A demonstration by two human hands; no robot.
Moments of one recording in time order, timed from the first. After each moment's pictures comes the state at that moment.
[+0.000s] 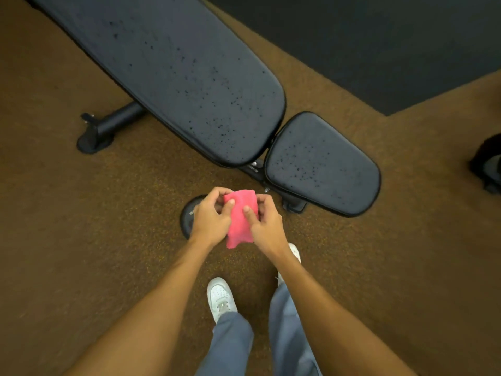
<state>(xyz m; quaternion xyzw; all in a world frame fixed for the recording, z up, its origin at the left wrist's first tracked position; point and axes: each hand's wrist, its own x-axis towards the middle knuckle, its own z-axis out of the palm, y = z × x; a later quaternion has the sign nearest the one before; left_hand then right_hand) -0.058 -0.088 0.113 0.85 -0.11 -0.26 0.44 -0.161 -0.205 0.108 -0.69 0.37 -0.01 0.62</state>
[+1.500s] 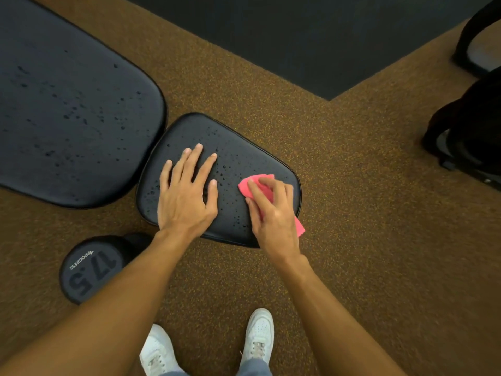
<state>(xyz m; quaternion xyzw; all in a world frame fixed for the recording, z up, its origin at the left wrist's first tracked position) -0.089 -0.345 0.033 0.90 -0.41 -0.03 0.13 -0.251 -0.461 0.032 -0.90 0.30 -0.21 0.25</state>
